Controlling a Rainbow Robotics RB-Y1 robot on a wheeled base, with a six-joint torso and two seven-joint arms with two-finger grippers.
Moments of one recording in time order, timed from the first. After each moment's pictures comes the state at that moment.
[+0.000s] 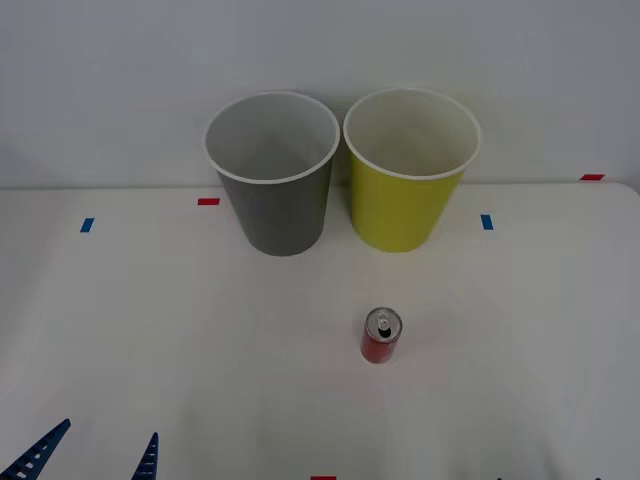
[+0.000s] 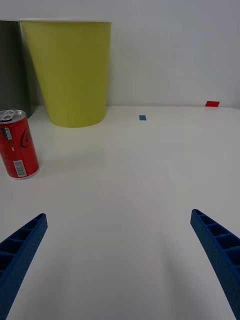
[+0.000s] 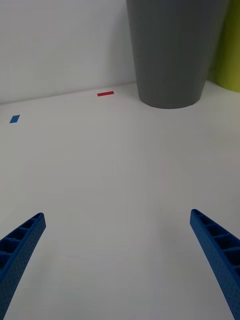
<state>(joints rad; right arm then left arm) 1.12 -0.27 0.30 -1.91 -0.11 -0.75 1.63 1.08 0.44 -0.21 -2.20 0.18 -0.29 -1.62</state>
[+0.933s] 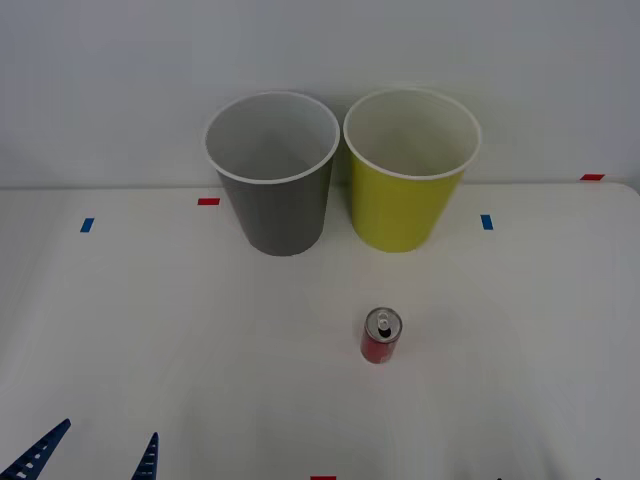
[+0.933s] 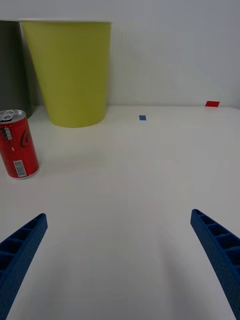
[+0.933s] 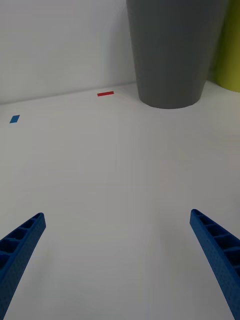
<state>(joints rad) 1.12 -0.27 0.30 -1.91 -0.11 -0.75 1.63 1.08 0.44 -0.21 -2.20 0.18 -0.29 -1.62</state>
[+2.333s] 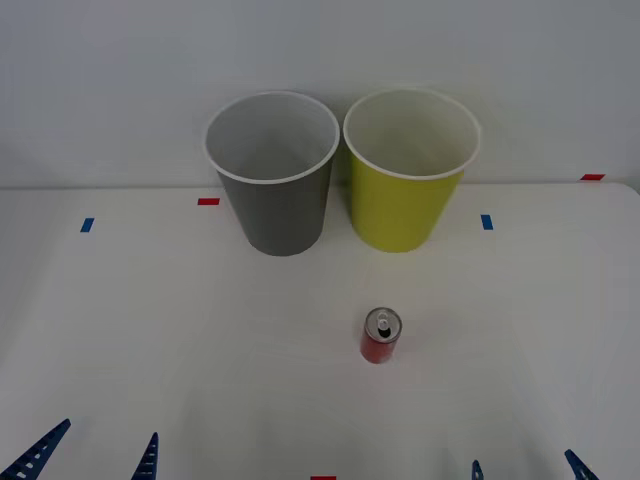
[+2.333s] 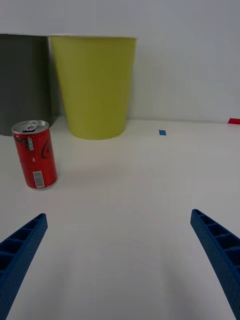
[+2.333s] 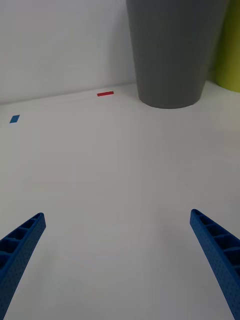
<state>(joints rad) 1.02 -0.31 0.33 -1.88 -0.09 -0.76 1.64 1.08 0.44 -0.21 -2.20 0.18 -0.29 -1.62</state>
